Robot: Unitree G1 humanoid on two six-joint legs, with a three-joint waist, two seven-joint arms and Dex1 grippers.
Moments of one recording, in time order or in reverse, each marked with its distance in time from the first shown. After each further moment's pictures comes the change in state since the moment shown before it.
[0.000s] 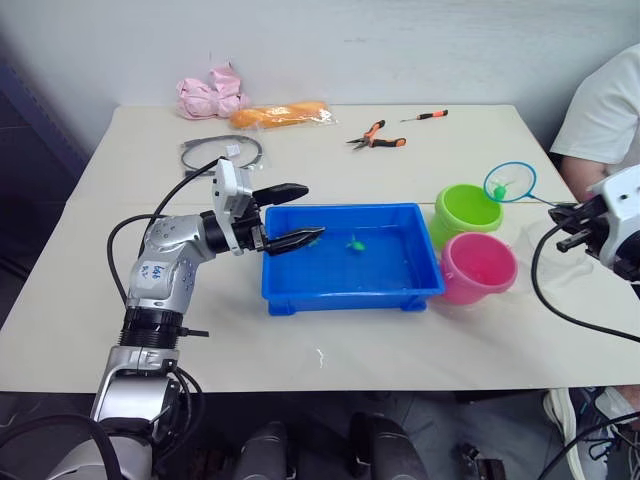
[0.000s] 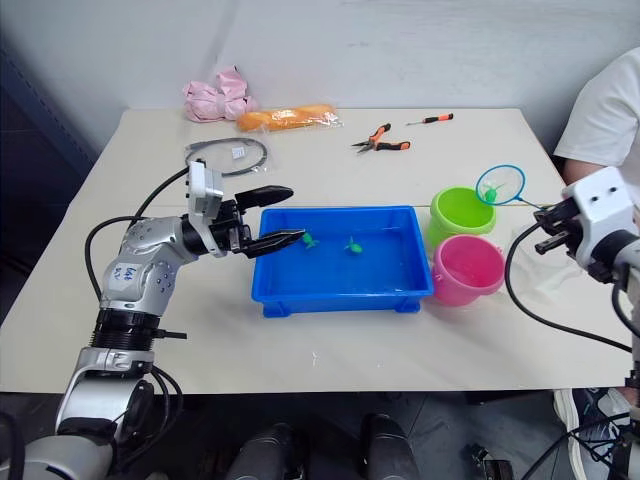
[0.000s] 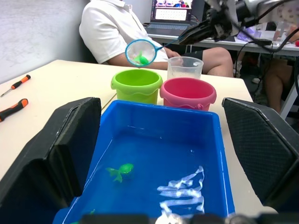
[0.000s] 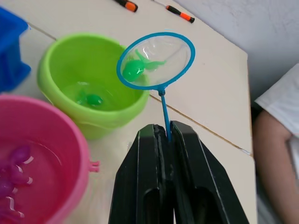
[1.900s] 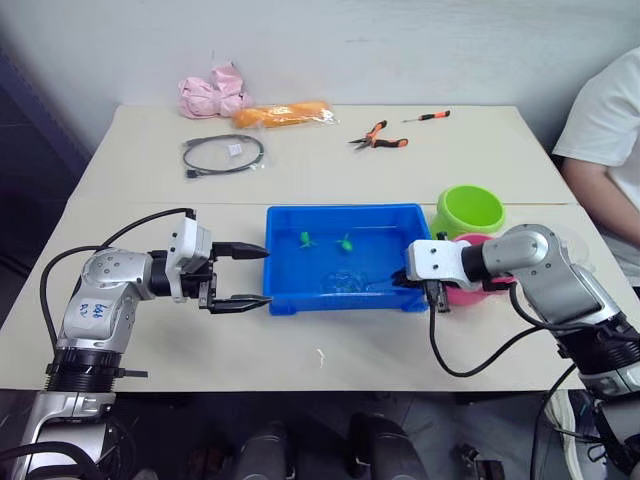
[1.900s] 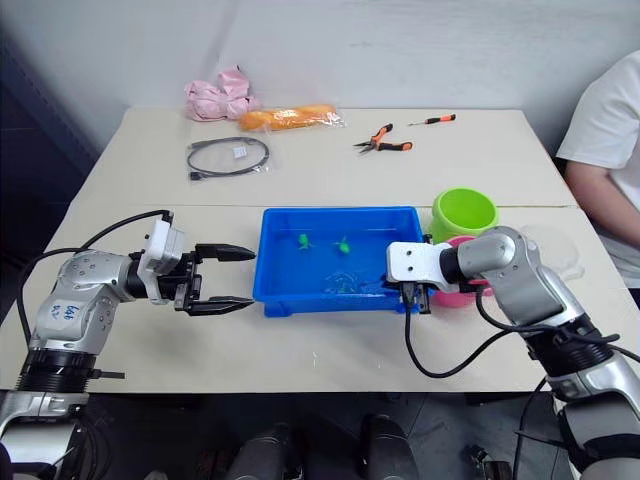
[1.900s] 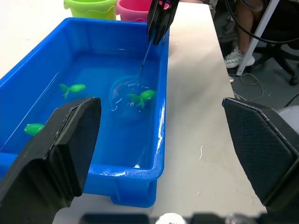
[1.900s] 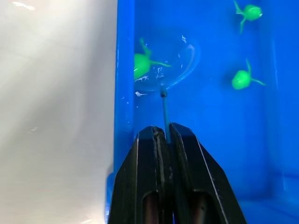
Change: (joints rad) left arm 0.258 0.274 0.022 -0.124 -0.002 -0.034 -0.245; right arm -0.297 0.110 0.595 -0.090 -0.097 -0.150 0.598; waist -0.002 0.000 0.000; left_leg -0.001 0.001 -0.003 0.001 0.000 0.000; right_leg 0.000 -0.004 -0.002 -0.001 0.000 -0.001
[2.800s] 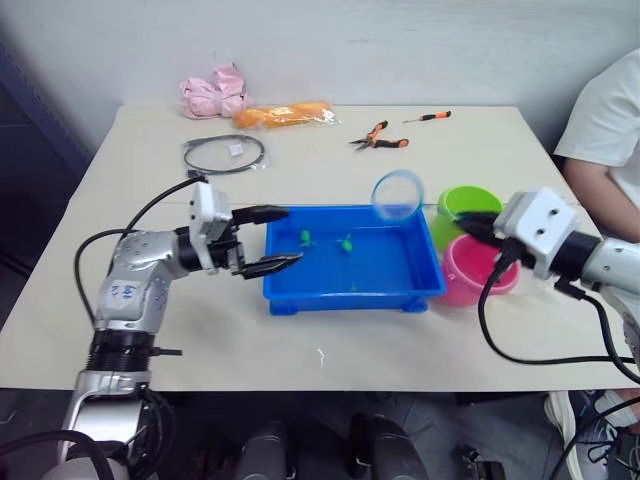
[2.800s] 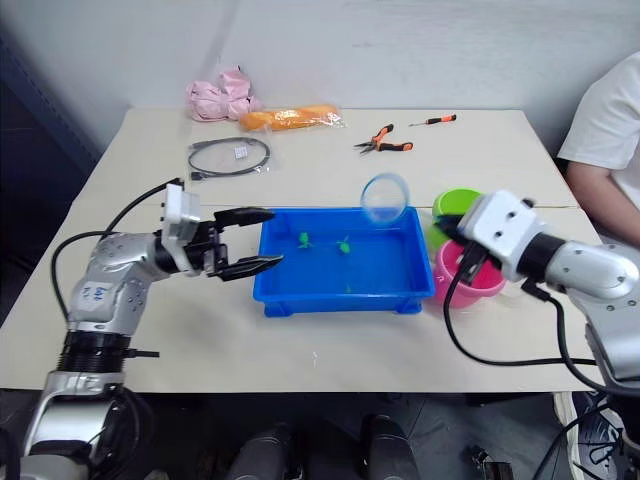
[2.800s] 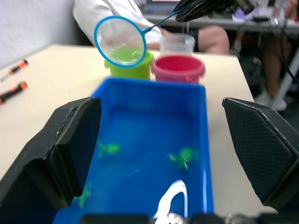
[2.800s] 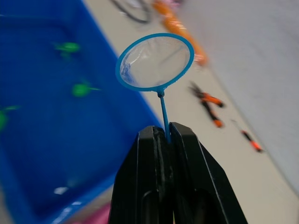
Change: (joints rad) left arm -0.103 -0.105 0.010 0.010 -0.019 0.024 0.097; right arm 0.365 -0.183 -0.394 -0.418 0.279 0.149 -0.434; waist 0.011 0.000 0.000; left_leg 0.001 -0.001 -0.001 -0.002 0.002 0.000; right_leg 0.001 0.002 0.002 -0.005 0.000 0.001
